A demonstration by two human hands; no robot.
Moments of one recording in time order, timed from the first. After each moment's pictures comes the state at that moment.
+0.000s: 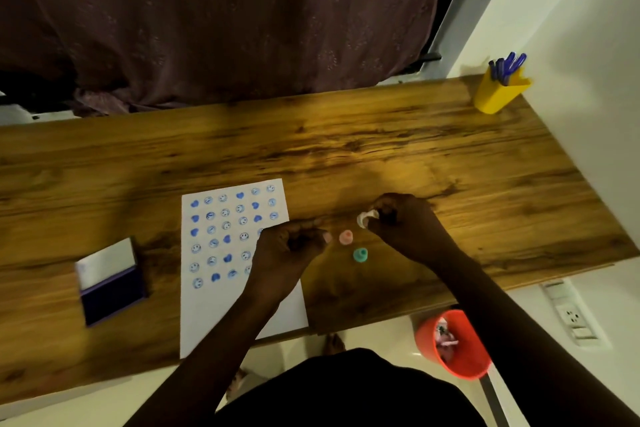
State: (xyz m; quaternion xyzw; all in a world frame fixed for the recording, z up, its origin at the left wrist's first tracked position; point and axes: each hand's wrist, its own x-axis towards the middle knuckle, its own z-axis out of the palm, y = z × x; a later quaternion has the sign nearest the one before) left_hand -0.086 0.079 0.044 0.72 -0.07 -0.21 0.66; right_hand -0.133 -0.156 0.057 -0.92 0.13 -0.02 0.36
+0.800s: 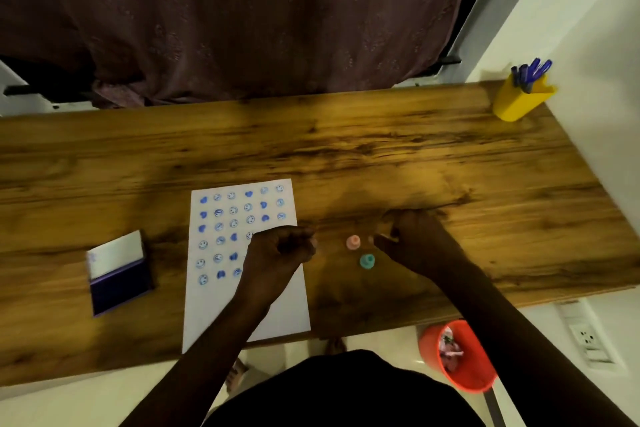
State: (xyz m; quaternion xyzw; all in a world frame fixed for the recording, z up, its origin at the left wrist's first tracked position) left_hand -0.076 0.100 0.029 0.76 -0.03 -0.20 0.62; right_hand -0.127 -0.167 0.032 -0.98 0.09 0.05 0.16
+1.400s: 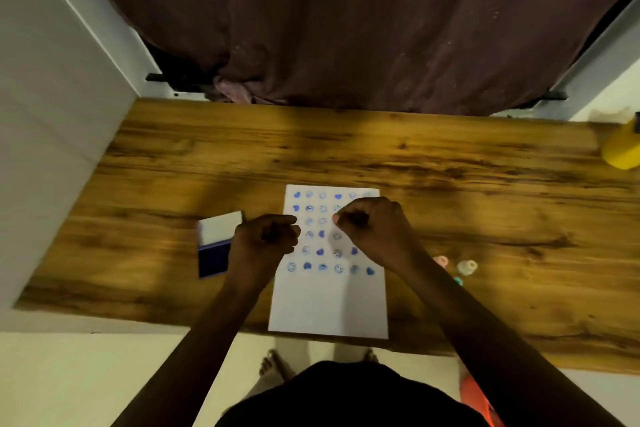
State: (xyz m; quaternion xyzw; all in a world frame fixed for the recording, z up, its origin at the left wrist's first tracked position) left_hand -0.046 0.253 0.044 0.78 0.06 -0.08 0.62; right_hand -0.043 0.033 0.068 -0.91 0.04 0.04 0.41
